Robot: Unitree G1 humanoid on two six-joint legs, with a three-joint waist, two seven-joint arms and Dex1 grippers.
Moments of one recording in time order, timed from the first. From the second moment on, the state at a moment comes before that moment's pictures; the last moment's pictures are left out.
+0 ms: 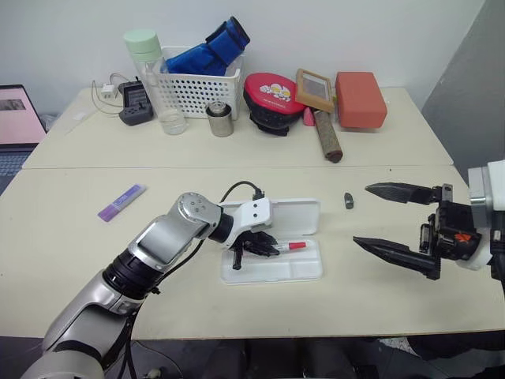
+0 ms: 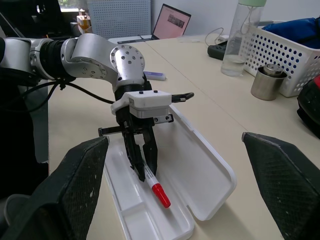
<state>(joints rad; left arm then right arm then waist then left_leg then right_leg) -0.68 0.66 -0.52 -0.11 -0.22 0.64 -1.17 -0.04 -0.96 -0.49 -0.74 1.02 0.69 0.85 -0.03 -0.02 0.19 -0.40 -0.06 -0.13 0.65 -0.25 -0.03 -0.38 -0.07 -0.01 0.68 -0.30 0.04</state>
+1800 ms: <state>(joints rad) -0.62 0.81 0.10 -0.15 -0.44 0.85 -0.90 -0.15 -0.99 -0.41 -0.64 1.04 0.68 0.91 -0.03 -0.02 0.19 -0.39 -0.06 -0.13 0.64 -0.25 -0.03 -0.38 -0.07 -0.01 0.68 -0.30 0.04</state>
